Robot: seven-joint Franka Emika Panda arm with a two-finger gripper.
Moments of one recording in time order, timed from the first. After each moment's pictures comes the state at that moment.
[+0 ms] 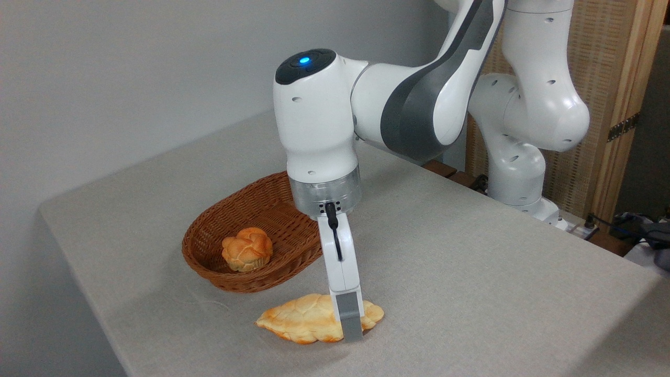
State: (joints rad) arm -0.13 -0.05 0.24 -2.17 0.07 2.15 1.41
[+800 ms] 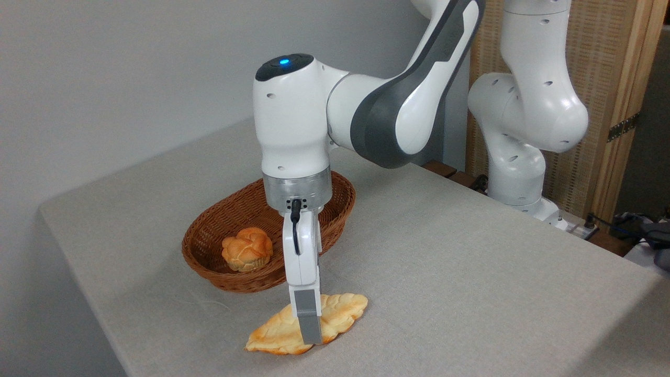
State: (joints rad) arm -0.18 -0.01 0.21 -2.18 0.08 2.30 1.41
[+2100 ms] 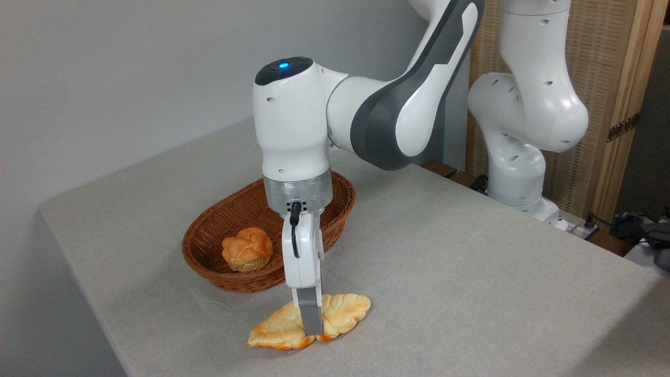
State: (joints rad) arm -0.17 -0.01 0.21 -2.17 0.07 2.28 1.44
